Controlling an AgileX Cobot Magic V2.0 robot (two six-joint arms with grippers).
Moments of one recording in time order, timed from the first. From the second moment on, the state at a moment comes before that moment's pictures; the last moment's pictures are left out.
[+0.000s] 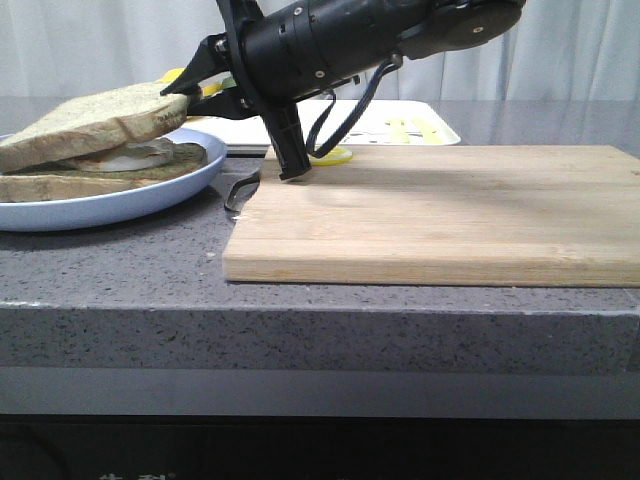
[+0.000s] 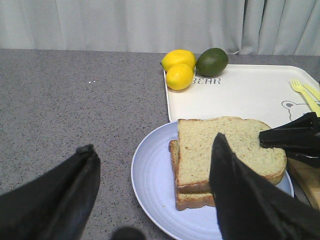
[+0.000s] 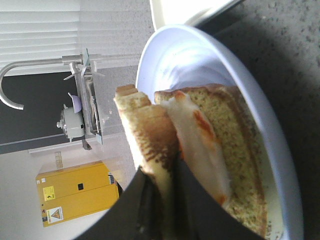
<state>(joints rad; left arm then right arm) -0.11 0.59 -0.71 -0.03 0.46 -0.02 0.52 1.98 -1.41 1.69 0.55 -0.37</state>
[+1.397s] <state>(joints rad) -0.11 0.59 -0.71 -0.03 0.46 -0.02 0.43 1.88 -1.43 1.34 0.62 -0.37</state>
